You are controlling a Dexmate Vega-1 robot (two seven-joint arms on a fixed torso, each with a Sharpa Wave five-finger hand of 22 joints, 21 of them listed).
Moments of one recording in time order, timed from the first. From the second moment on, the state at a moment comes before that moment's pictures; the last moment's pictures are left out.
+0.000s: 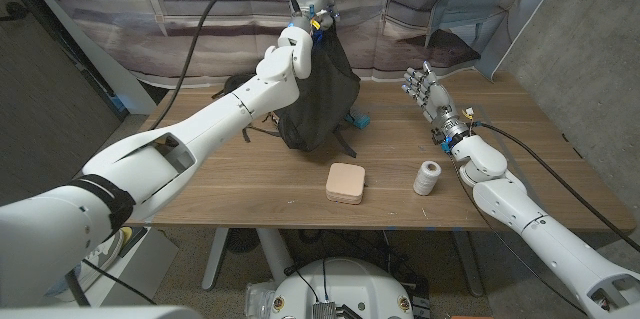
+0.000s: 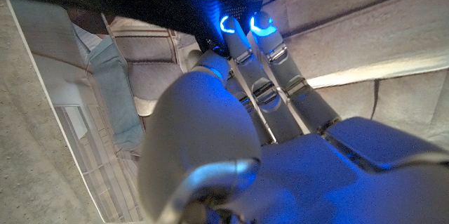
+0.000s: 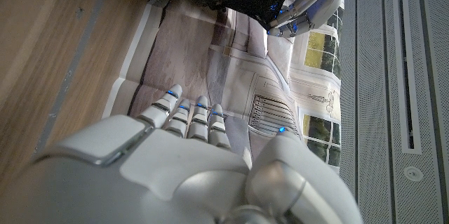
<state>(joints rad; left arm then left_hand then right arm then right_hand) 0.20 0.41 0.90 -1.53 0.66 0.56 0.20 1.31 0.05 0.31 -0.10 0.17 1.03 -0.12 0.51 0.22 1.08 -0.20 0.21 0.57 1.22 -0.22 0.36 0.64 0.89 -0.12 0.98 0.18 -0.94 -0.58 -0.34 -1.48 0.65 0.40 0.11 0.19 0.08 -0.01 0.03 0.27 0.14 0.04 0.20 0.18 0.15 0.07 0.22 0.18 0.05 0.04 0.19 0.18 0.15 -0.03 0.21 0.18</state>
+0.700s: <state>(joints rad) 0.22 0.41 0.93 -1.53 0.68 0.58 0.17 1.30 0.04 0.31 -0.10 0.17 1.05 -0.13 0.51 0.21 1.09 -0.20 0.21 0.57 1.22 -0.22 0.34 0.63 0.88 -0.12 0.98 0.18 -0.94 -0.58 -0.34 -1.47 0.66 0.41 0.13 0.19 0.08 -0.01 0.03 0.27 0.14 0.04 0.20 0.18 0.15 0.07 0.22 0.18 0.05 0.04 0.19 0.18 0.15 -0.03 0.21 0.18</state>
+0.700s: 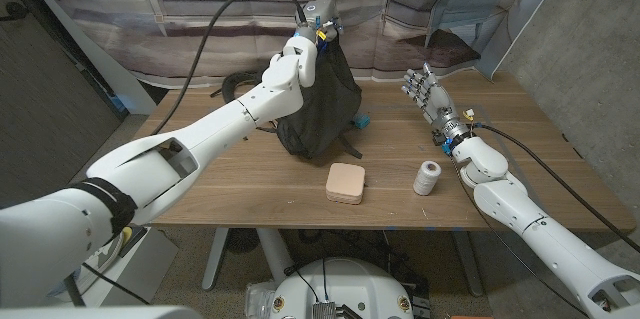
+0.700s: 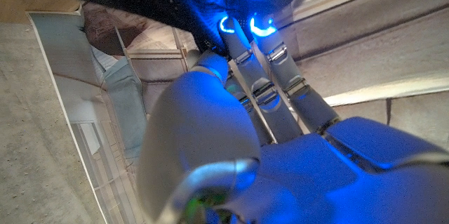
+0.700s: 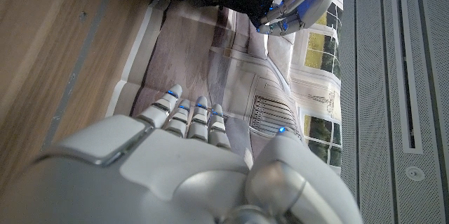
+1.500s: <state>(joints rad) 0.23 0.40 0.95 -1.48 0.67 0.54 0.15 1.30 0.04 0.32 -0.10 0.17 1.05 -0.14 0.51 0.21 1.10 -0.20 0.22 0.56 1.22 -0.22 0.33 0.63 0.88 -0.11 0.98 0.18 -0.93 -0.58 -0.34 -1.47 0.66 0.40 0.13 0.19 0.08 -0.01 0.03 0.27 0.14 0.04 0.20 0.18 0.15 0.07 0.22 0.18 0.05 0.04 0.19 0.18 0.15 -0.03 0.21 0.18</state>
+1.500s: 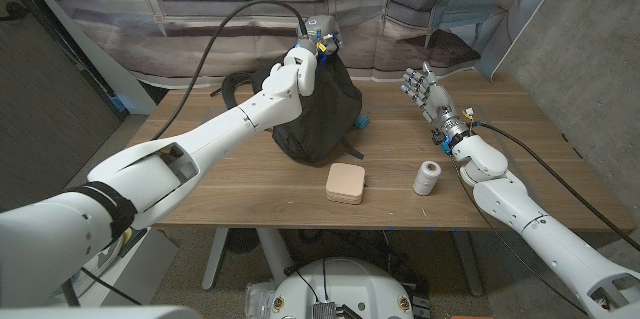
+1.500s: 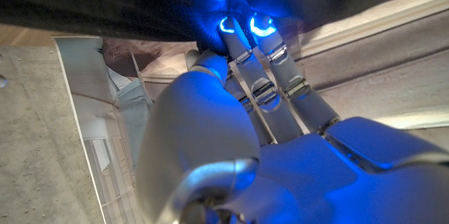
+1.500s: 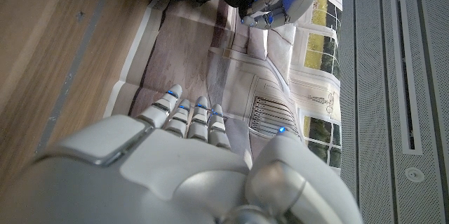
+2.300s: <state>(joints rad) 0.22 0.37 0.99 -1.39 0.64 0.50 0.13 1.29 0.03 0.33 -0.10 0.17 1.05 -0.14 0.51 0.20 1.10 -0.20 0.21 0.56 1.22 -0.22 0.31 0.62 0.86 -0.11 0.98 0.17 -0.93 -0.58 -0.34 -1.45 0.67 0.40 0.15 0.19 0.08 -0.01 0.03 0.27 0.14 0.05 0.20 0.18 0.15 0.07 0.22 0.18 0.05 0.04 0.19 0.18 0.15 -0.03 0.21 0.18</state>
